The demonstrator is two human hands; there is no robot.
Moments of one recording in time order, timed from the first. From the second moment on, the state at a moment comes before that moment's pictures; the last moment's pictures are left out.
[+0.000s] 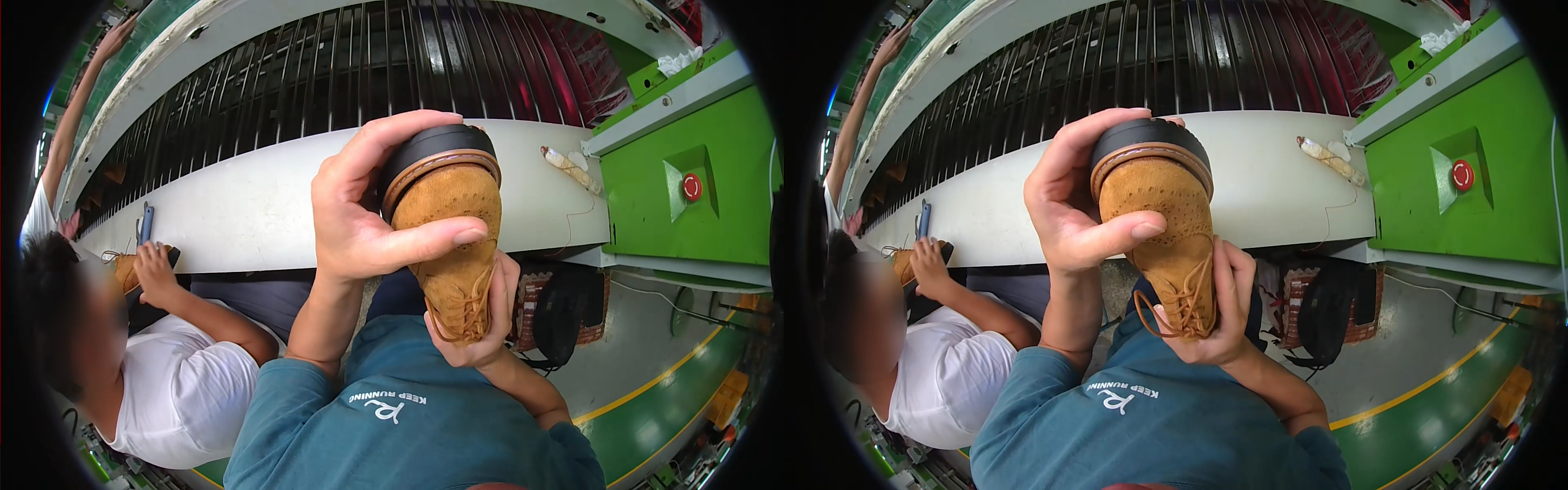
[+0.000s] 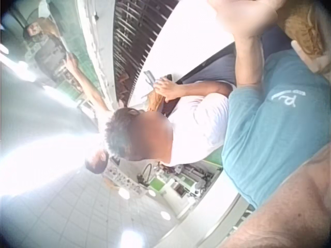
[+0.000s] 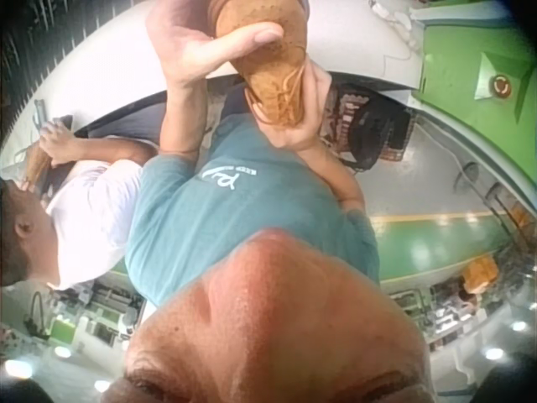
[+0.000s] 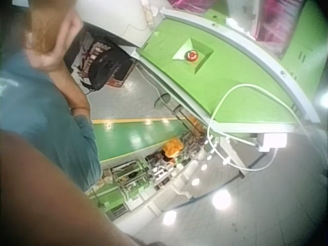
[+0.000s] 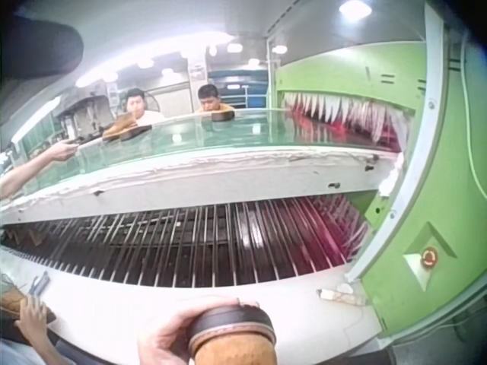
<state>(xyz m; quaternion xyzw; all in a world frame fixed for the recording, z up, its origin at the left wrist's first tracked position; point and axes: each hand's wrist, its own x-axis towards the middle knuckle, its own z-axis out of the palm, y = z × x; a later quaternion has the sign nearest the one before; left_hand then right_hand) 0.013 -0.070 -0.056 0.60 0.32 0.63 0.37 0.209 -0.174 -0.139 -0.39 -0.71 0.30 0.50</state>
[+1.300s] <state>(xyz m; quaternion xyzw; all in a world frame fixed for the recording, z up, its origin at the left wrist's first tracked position) 0.014 -0.072 -0.062 0.59 0.34 0.64 0.36 0.208 -0.172 -0.146 -0.39 -0.72 0.28 0.51</state>
